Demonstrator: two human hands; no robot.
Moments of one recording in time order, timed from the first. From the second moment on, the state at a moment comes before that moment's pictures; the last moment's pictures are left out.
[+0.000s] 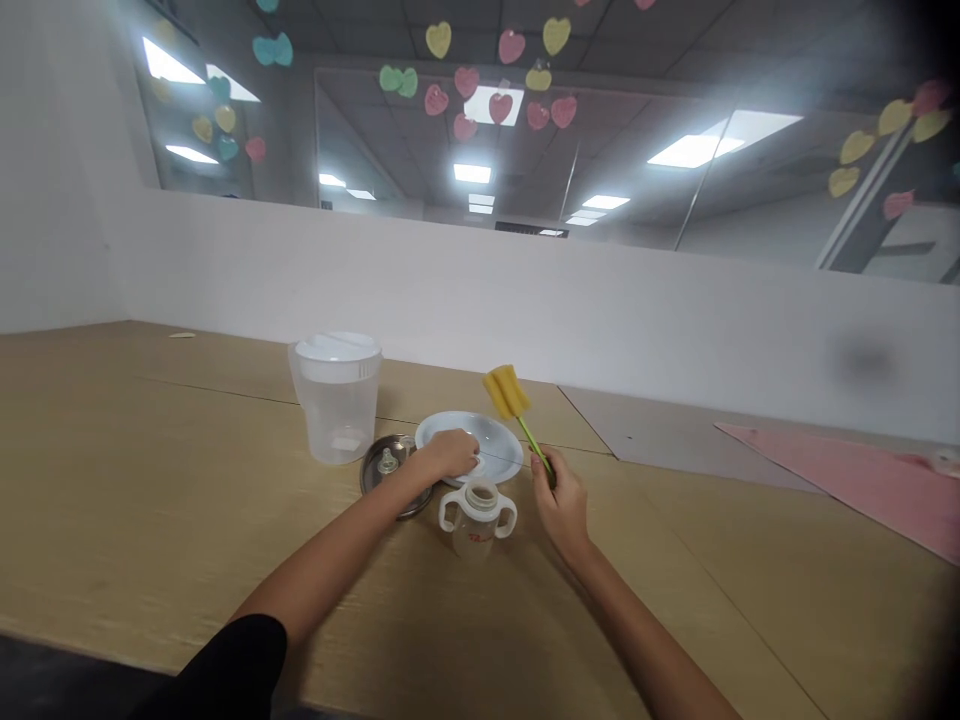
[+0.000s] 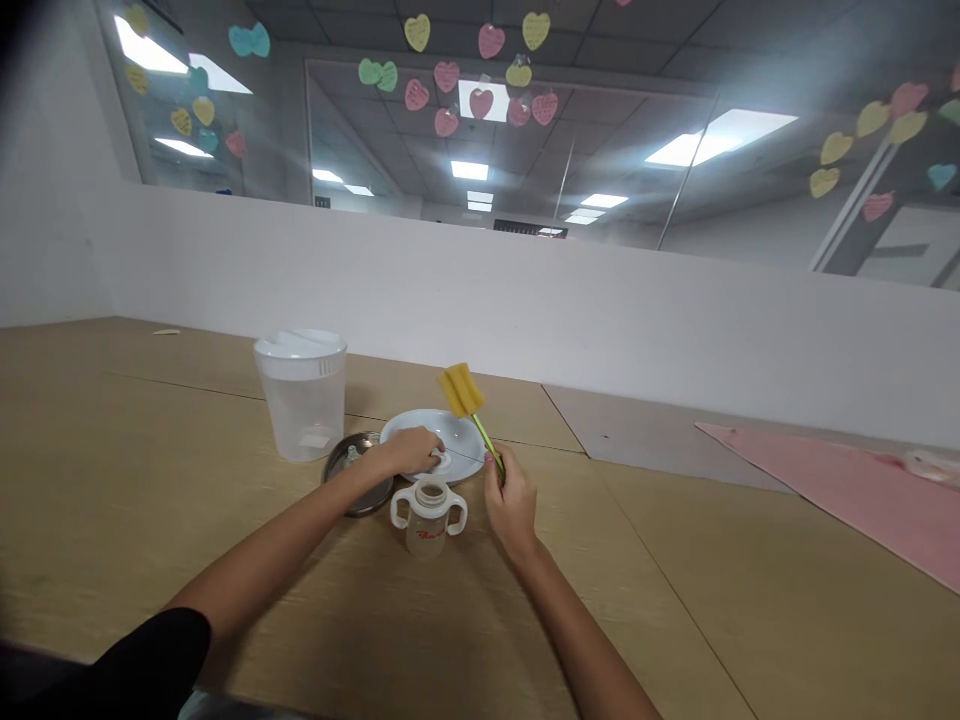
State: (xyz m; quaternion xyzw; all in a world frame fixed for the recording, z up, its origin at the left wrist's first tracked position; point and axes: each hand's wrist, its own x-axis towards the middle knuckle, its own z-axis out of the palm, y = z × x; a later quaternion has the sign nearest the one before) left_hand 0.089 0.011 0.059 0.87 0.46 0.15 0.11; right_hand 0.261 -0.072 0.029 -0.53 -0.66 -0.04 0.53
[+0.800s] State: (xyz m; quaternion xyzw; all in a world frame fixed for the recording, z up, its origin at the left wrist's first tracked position) left_hand 0.049 -0.021 0.134 0.74 0.28 0.51 0.33; right_hand 0.254 -0.076 0.015 -0.48 -0.69 -0.08 0.53
